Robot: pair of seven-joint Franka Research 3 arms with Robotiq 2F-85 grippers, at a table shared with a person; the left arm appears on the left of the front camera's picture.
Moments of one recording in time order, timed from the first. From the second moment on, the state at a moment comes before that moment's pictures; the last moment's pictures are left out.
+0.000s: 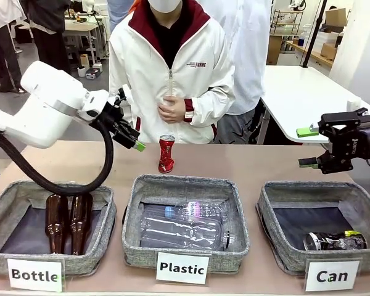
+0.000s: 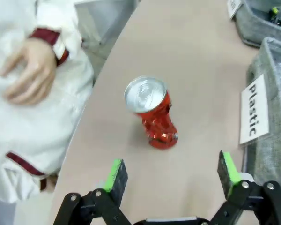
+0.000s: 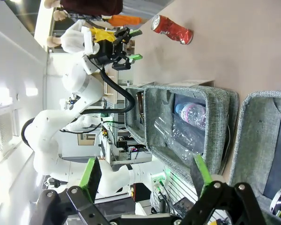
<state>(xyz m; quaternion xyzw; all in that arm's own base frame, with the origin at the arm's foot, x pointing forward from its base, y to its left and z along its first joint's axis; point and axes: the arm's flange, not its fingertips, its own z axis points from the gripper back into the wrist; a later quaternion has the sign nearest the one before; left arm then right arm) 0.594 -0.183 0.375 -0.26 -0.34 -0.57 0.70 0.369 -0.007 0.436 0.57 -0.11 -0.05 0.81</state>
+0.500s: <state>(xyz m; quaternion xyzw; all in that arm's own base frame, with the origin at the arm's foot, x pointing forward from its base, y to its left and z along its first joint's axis) 0.594 -0.184 0.373 -0.26 -0.35 -0.56 0.70 0.369 -0.007 0.436 0.57 -0.11 -0.05 0.81</state>
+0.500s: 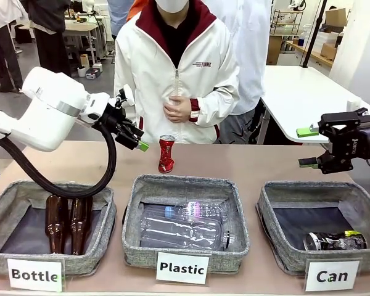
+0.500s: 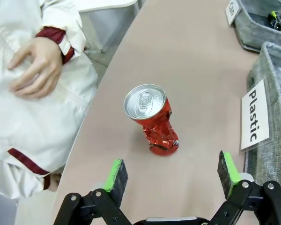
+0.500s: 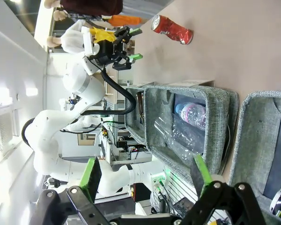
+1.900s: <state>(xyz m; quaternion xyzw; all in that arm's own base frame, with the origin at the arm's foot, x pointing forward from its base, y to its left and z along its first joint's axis) 0.656 -0.205 0.288 -0.39 -0.34 -0.55 0.66 0.369 -0.007 0.436 0.57 -0.11 -0.05 0.81</state>
